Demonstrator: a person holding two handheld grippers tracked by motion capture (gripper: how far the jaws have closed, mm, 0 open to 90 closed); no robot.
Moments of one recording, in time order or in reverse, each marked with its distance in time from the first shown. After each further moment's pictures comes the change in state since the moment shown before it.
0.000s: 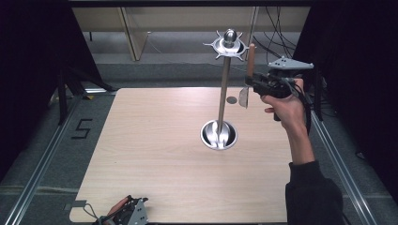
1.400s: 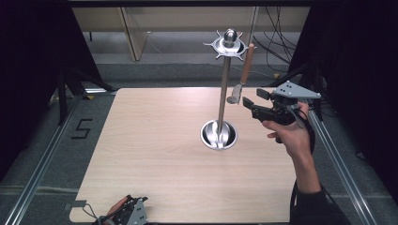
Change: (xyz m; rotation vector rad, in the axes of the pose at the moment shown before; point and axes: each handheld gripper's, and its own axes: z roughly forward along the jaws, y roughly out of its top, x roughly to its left) left arm 0.001 0.000 -0.001 -0.006 -0.008 -0.005; right arm 0.028 -0.043 -0.036 -0.060 0.015 -0.020
